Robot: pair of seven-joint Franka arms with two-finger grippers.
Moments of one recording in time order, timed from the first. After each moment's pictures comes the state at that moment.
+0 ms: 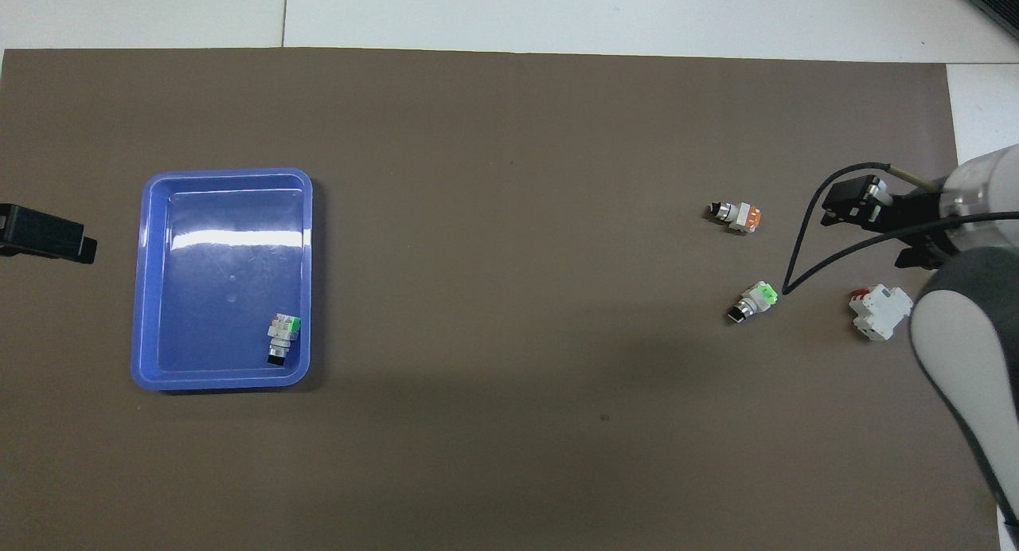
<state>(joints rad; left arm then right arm) -0.07 -0.01 0.02 -1.43 -0.04 1.40 0.08 0.10 -0.04 -0.06 -1.87 -0.04 1.90 0.67</state>
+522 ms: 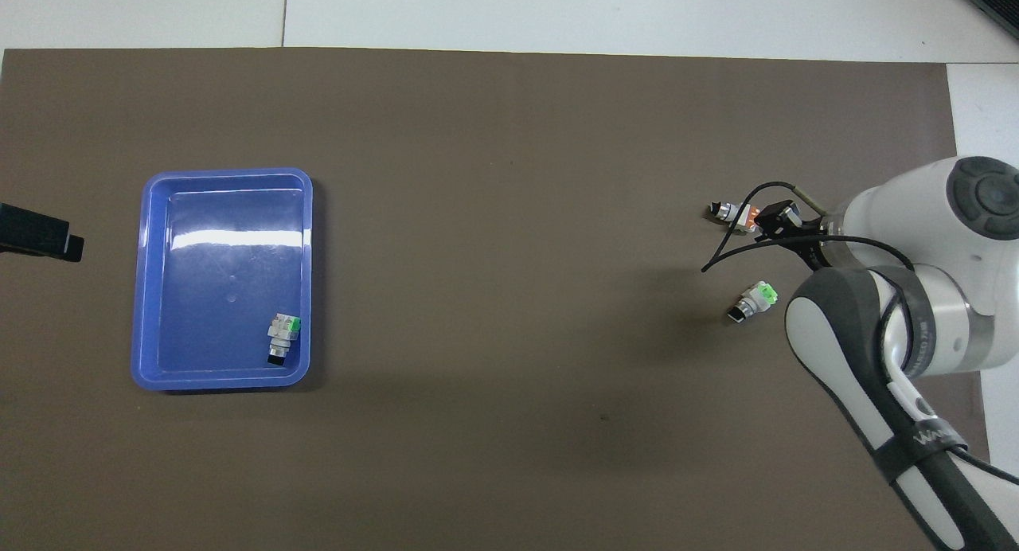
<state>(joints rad) -0.07 -0.01 0.04 -1.43 -0.04 1.40 0.08 0.10 0.07 -0.06 -2.11 -0.04 2.21 0.92</state>
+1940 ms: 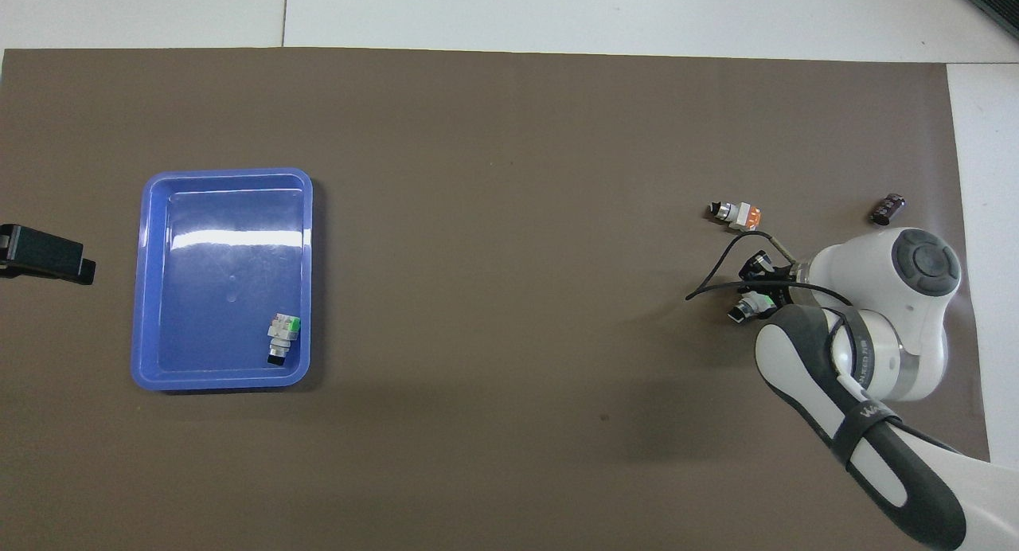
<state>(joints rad) -0.07 -0.05 0.04 -1.52 -0.04 1.39 0.04 0.07 0.14 -0.06 -2.29 0.07 2.42 0.91</state>
